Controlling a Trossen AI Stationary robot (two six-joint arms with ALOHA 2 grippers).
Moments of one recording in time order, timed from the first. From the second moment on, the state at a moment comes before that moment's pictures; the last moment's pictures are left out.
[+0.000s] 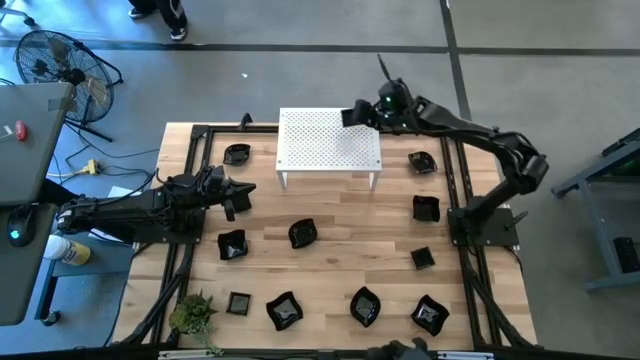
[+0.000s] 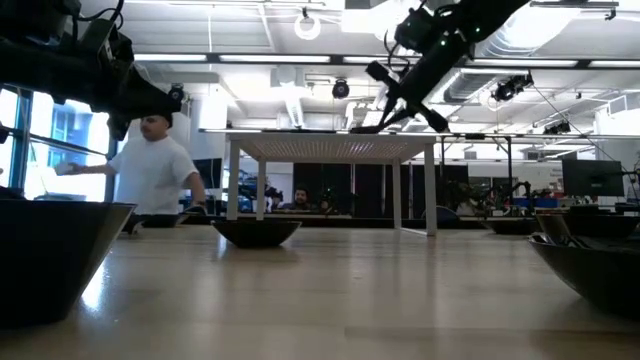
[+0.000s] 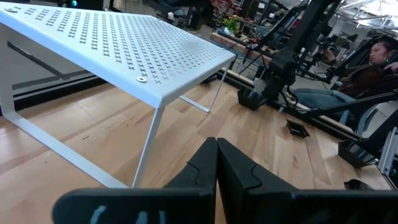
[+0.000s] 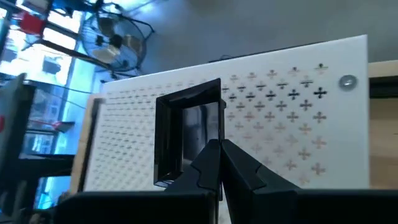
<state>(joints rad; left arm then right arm) 0.15 0.22 0.13 -0.02 -0.18 -0.37 -0.69 1.55 1.24 -0.36 -0.03 0.97</state>
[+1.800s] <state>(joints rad) 0.15 0.28 0.20 -0.15 -0.08 -0.48 -0.41 1.05 0.90 -0.22 -0.16 0.31</state>
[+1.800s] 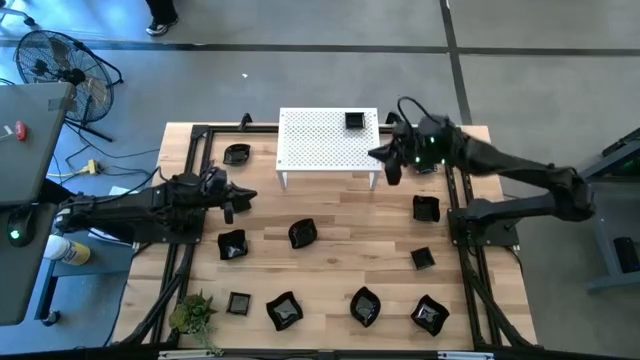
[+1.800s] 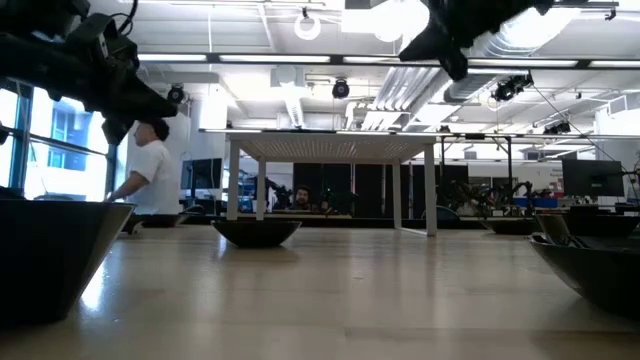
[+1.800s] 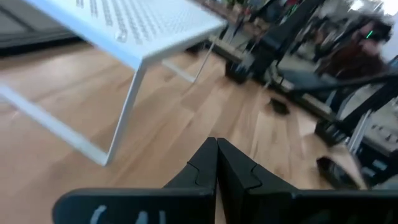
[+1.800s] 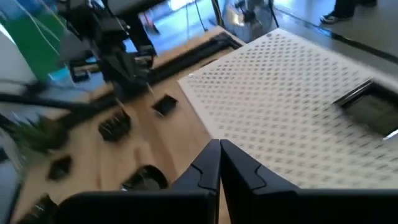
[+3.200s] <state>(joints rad) -0.03 1.33 0.66 -0.11 -0.02 -0.87 -0.32 0.84 0.56 0.13 -0.14 0.29</state>
